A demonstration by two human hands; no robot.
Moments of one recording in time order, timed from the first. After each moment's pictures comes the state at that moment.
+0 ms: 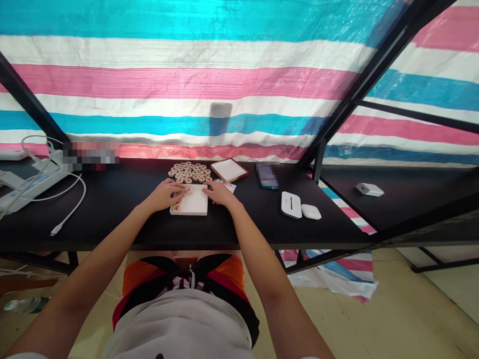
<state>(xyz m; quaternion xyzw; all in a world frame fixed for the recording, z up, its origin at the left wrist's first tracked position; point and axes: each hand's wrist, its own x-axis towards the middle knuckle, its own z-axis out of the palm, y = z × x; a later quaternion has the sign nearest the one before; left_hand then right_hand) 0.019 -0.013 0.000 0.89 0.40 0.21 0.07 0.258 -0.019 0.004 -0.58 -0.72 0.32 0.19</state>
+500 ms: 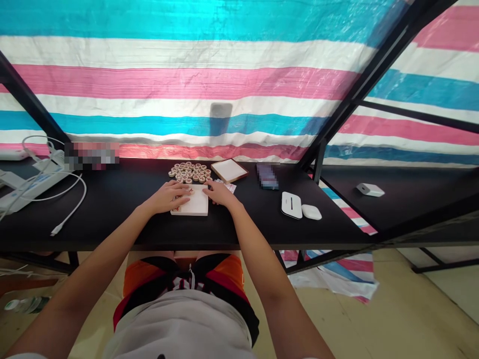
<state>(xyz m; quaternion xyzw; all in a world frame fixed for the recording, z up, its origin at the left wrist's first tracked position) 0.023 -0.026 0.010 0.91 0.38 0.16 0.08 0.259 -0.016 0.001 -0.57 -0.73 0.32 0.19</state>
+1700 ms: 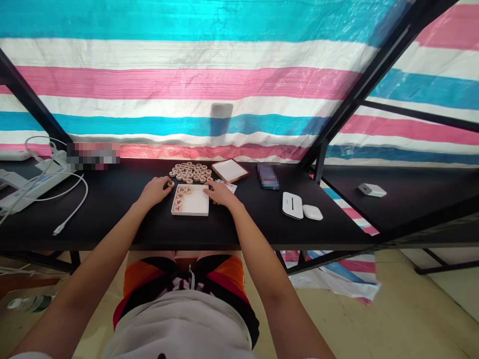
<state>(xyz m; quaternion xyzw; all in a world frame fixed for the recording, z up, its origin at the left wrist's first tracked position) -0.003 -0.001 0.000 0.80 0.58 0.15 -0.01 0.259 -0.016 0.000 -0.58 -0.72 0.32 0.19</state>
